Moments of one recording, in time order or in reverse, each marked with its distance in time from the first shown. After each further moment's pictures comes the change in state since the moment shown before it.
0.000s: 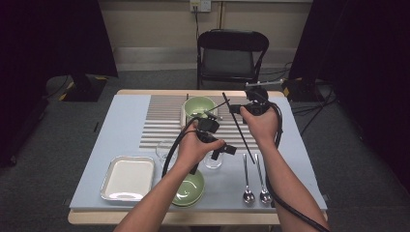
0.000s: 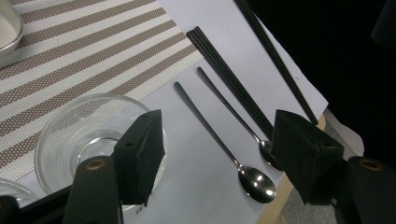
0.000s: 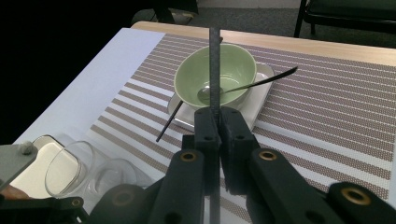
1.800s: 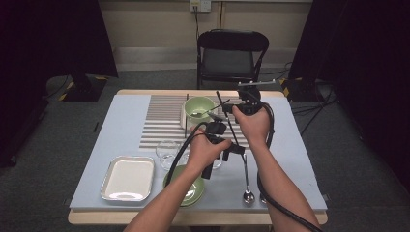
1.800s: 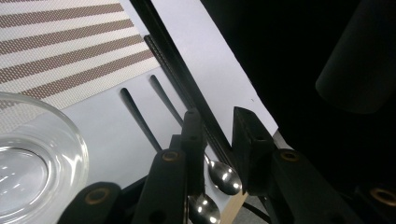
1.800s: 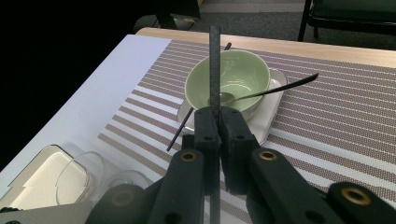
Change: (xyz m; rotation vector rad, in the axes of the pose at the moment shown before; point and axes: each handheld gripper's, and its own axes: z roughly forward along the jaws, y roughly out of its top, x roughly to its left) left arm -0.011 0.000 0.022 -0.054 -0.154 -0.207; right arm 0.016 0.002 0.010 -0.023 0.006 0.020
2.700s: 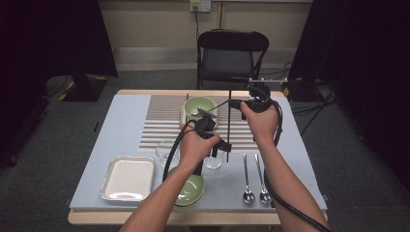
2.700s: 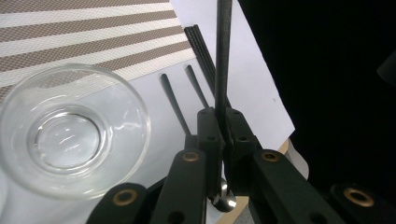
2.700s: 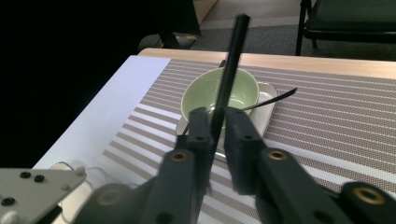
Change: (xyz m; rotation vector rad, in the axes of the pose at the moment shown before) left arm 0.016 0.004 -0.025 0.034 0.105 -0.066; right arm -0.017 0.004 -0.015 -0.067 0.018 0.042
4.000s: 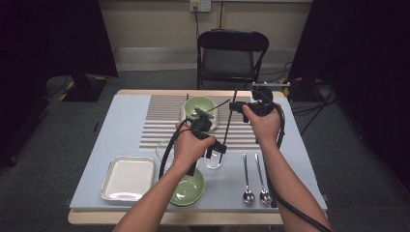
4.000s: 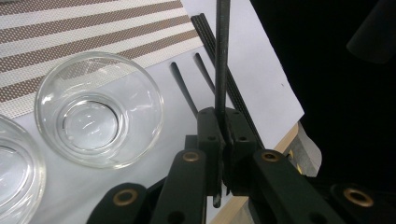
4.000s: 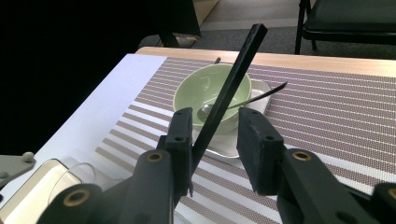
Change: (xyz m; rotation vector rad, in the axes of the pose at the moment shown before) left arm 0.001 -0.002 -0.014 0.042 0.018 0.050; right arm -0.014 -0.010 0.003 -0.010 0.008 -0.001
